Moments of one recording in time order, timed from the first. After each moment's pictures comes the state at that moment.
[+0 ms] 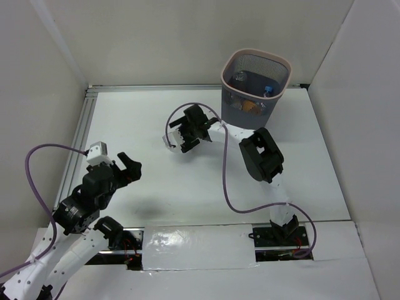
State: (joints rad) left arm -0.55 0.45 0.70 -0.72 -0.45 -0.70; right arm 0.66 2.18 1.62 -0.22 -0.29 -1.47
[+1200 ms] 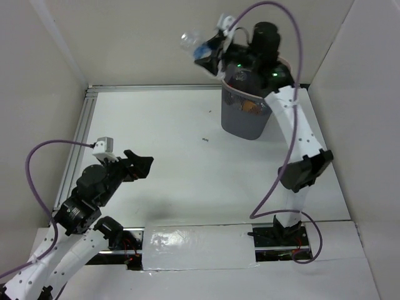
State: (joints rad) left arm -0.54 0.41 0.66 -0.46 -0.23 -0.60; right arm 0.41 1.89 2.27 -0.39 -0.78 -0.41
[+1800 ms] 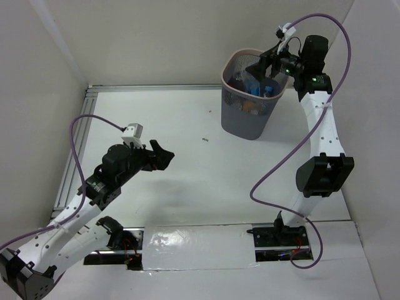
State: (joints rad) left arm -0.55 0.74 0.68 -0.22 -0.02 -0.55; right arm -0.04 1.72 1.92 -0.34 -0.84 -0.20
